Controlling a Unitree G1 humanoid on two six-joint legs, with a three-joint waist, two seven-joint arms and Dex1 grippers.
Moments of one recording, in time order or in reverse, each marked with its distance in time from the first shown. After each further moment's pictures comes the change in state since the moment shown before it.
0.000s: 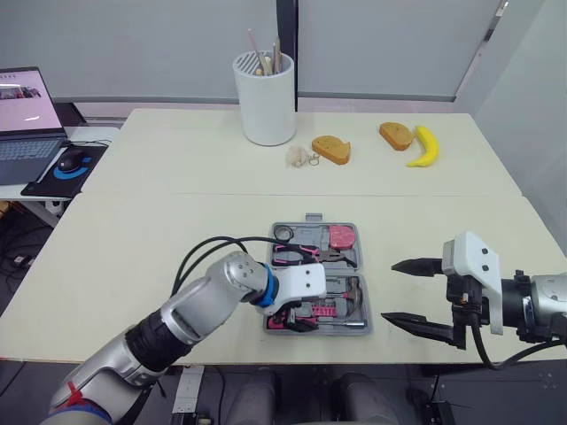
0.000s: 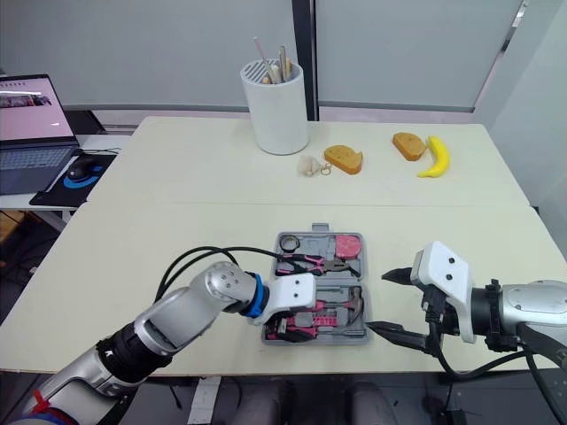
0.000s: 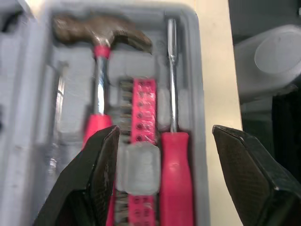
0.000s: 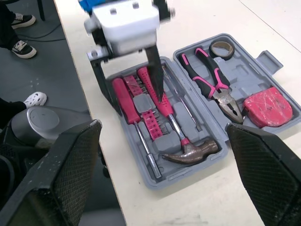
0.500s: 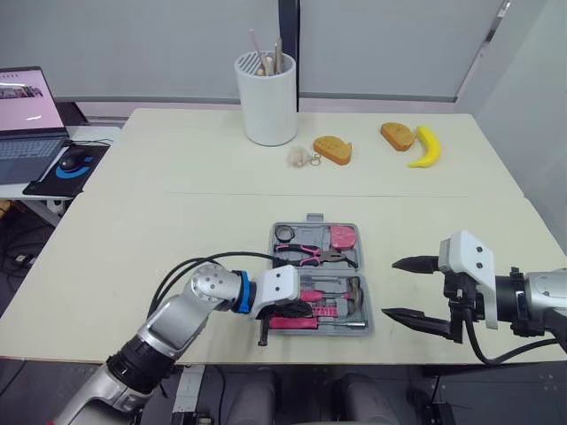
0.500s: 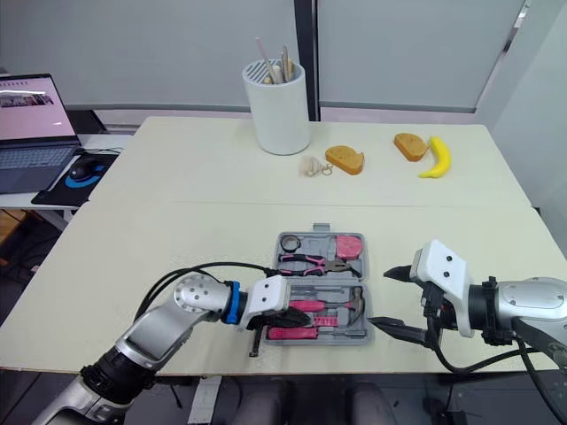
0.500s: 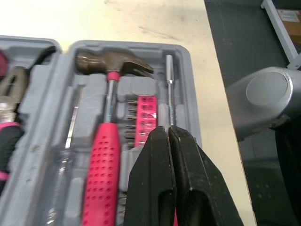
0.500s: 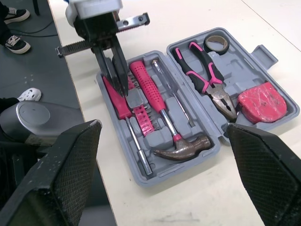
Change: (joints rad) left arm 0.175 -0.053 0.043 0.188 0.039 -0.331 -0.016; right arm 0.001 0.000 0.035 0.036 -0.059 -0.040 0.023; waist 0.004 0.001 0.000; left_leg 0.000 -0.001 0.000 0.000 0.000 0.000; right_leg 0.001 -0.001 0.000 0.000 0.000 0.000
